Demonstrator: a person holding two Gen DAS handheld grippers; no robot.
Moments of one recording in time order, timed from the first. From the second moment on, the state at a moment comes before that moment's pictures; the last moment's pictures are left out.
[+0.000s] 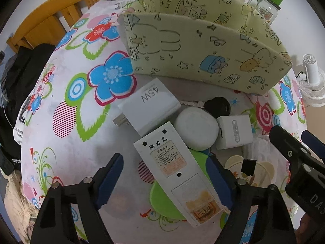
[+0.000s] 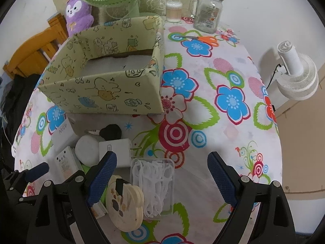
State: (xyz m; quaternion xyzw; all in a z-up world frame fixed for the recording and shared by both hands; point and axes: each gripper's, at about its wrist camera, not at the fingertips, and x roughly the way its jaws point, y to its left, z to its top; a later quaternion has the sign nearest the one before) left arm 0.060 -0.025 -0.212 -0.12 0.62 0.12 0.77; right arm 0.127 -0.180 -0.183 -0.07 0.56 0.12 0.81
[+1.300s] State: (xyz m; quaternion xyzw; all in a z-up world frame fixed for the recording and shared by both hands) left arm 0.077 -0.035 -0.221 -0.06 0.61 0.04 0.79; right arm 0.142 -0.118 -0.225 -0.10 0.60 0.19 0.77
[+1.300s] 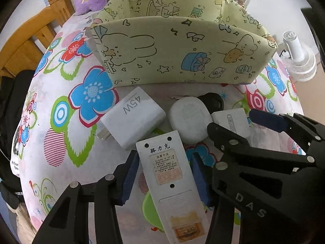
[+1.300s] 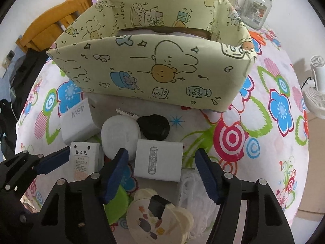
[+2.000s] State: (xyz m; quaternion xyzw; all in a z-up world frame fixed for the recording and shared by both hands) left arm 0.077 -0.030 -0.188 -0.08 0.60 0.03 0.80; right arm 0.135 -0.123 -0.192 -0.07 0.58 0.19 0.79
